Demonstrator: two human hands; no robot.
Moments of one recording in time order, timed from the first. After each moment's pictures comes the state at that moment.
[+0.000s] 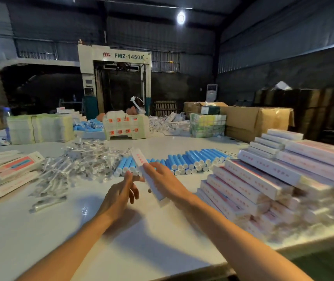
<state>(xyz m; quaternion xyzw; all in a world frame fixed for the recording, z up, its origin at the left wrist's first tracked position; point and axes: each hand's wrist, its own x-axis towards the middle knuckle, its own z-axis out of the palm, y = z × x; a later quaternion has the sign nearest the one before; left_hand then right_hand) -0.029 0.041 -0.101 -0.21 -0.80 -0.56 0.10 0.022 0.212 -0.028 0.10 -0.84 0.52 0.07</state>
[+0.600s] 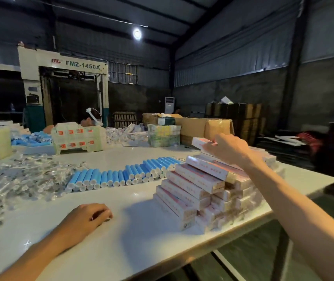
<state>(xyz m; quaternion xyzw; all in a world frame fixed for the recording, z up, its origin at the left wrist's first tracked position) -0.012 0.049 -0.102 -0.34 -0.89 -0.28 0.07 0.119 0.473 0.081 -0.18 -0.94 0.01 0.29</state>
